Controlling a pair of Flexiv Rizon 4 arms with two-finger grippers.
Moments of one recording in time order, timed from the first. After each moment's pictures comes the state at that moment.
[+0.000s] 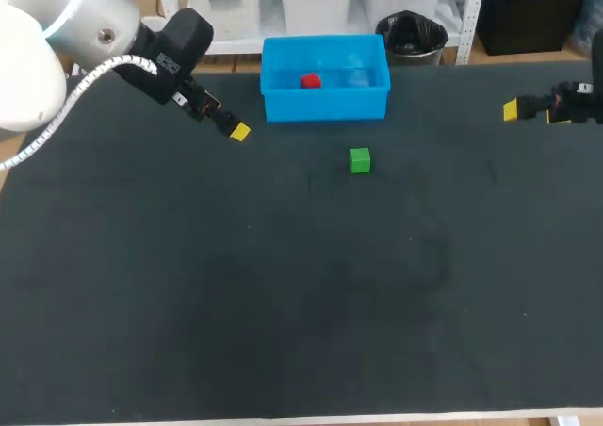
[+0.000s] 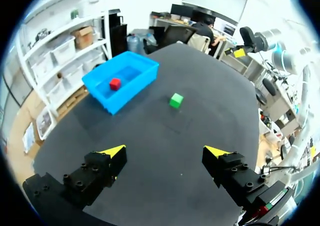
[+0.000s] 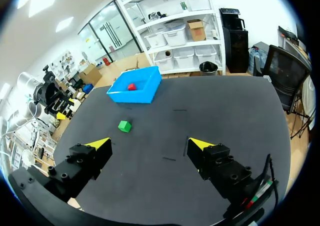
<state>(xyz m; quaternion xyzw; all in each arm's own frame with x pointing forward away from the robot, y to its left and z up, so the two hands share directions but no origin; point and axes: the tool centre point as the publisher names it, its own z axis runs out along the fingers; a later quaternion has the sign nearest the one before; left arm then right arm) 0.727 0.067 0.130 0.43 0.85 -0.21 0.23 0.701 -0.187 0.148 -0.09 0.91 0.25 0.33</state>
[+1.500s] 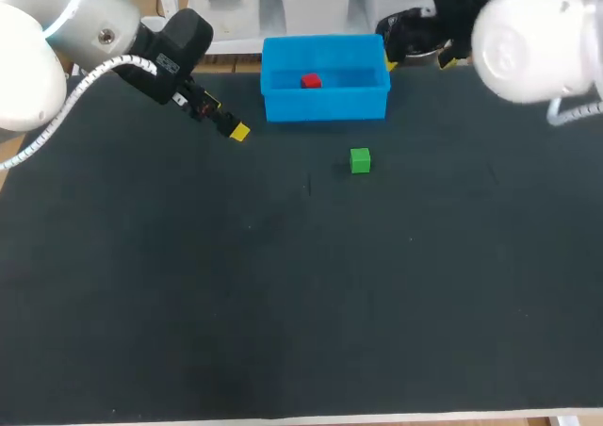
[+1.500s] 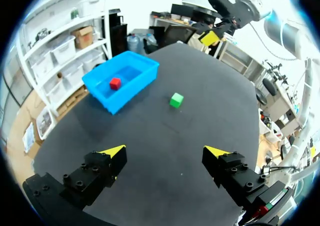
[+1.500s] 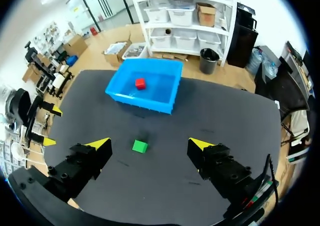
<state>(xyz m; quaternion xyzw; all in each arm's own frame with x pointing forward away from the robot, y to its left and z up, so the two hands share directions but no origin) 0.727 0.067 0.130 0.43 0.85 -0.21 0.23 0.795 -0.046 0.169 -0.13 0.96 0.14 0.21</state>
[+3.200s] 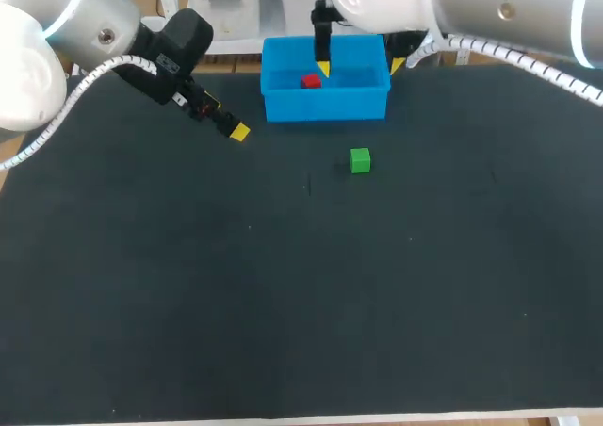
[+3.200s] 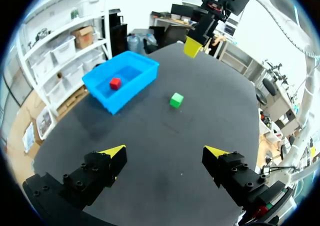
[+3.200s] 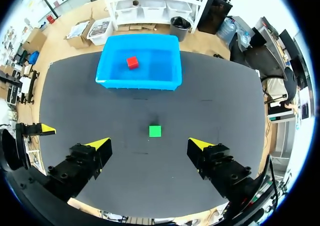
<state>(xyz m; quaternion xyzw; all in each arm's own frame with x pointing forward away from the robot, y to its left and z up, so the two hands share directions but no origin) 0.727 0.067 0.130 0.43 0.85 -0.21 0.23 0.784 0.039 0.172 -0.01 1.00 0.01 0.09</state>
